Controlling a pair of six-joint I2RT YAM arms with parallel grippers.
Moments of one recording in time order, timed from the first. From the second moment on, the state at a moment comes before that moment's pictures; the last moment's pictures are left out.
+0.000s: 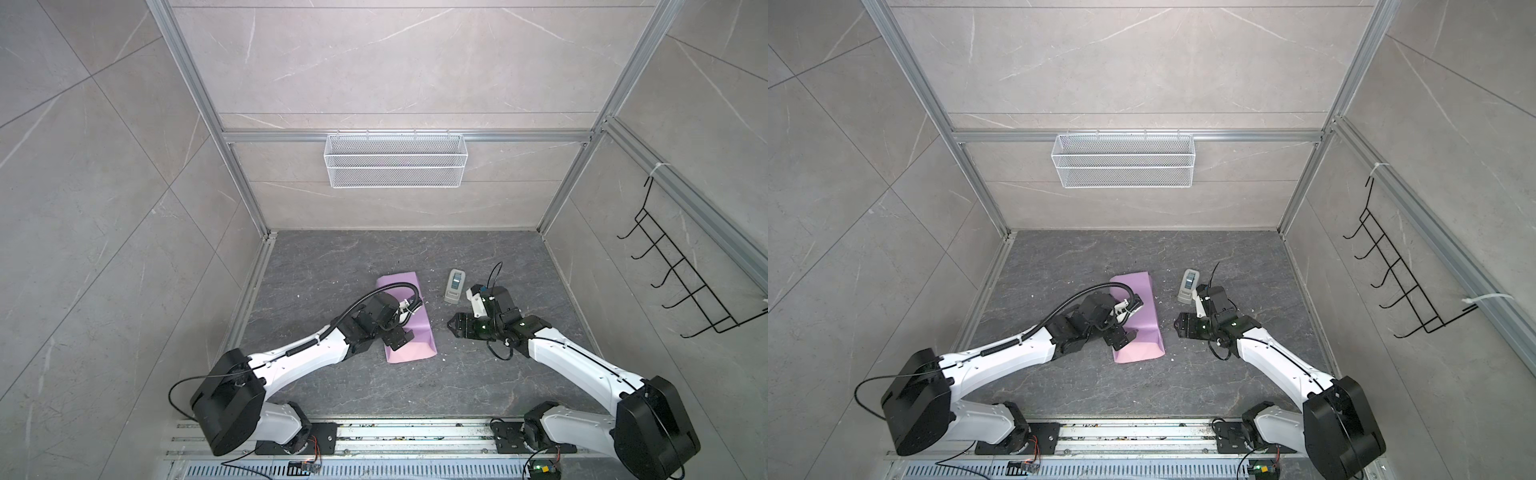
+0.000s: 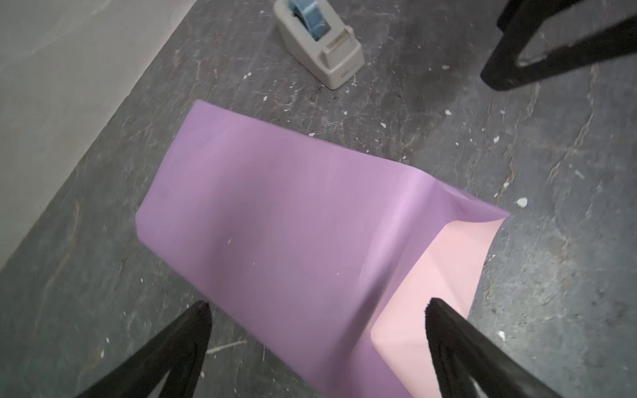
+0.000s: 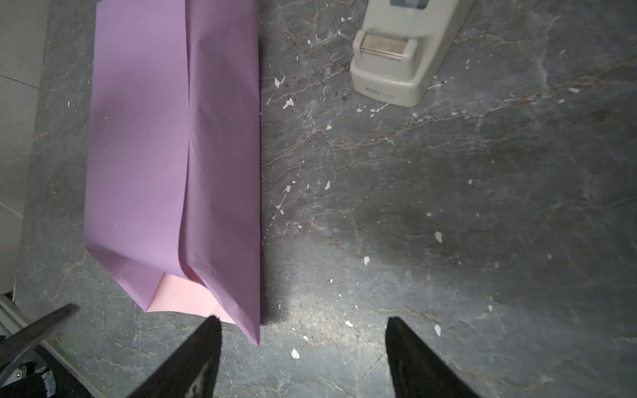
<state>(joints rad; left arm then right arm) -0.86 1.41 0.87 -0.22 -0.09 0.41 0.43 1.22 0.69 -0.39 -0.21 0.46</state>
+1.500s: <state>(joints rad) -0.79 1.63 0.93 -0.17 -0.02 0.79 0.57 1.44 0.58 0.01 -0.21 0.52</state>
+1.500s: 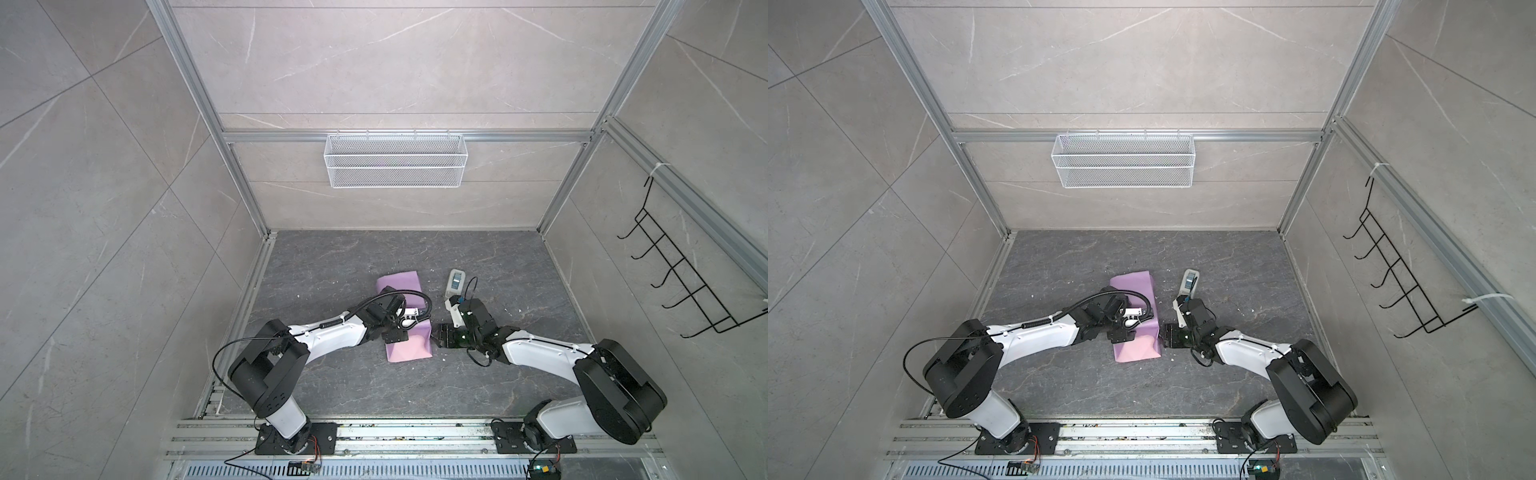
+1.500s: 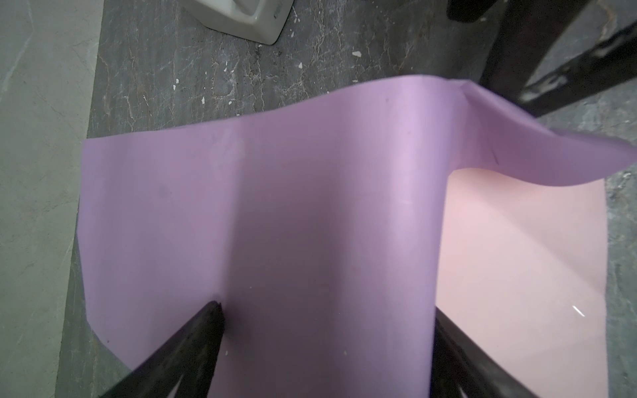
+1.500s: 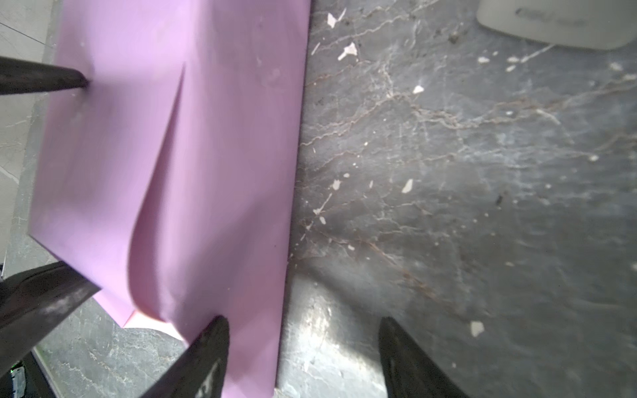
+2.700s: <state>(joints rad) -0.79 1.63 0.93 -0.17 0.00 0.78 0.70 1.54 0.54 0.27 -0.11 0.67</state>
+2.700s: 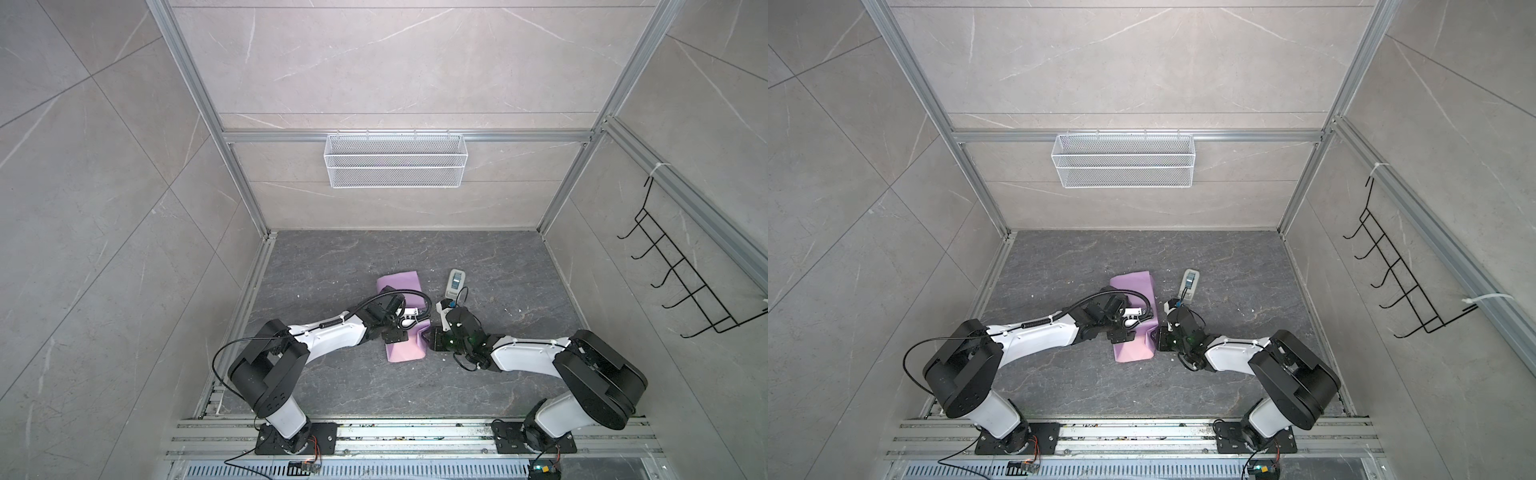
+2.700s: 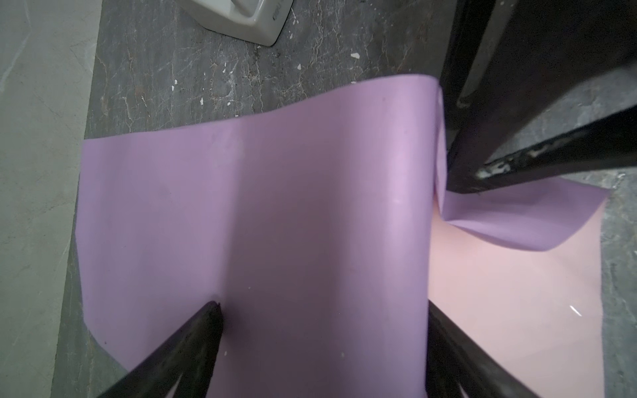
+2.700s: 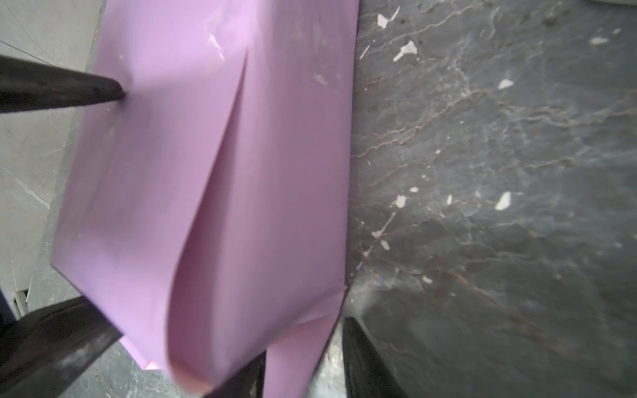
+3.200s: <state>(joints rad) -0.79 1.62 0.94 -0.18 0.08 0.72 0.73 1.58 0.53 0.35 -0.07 0.71</state>
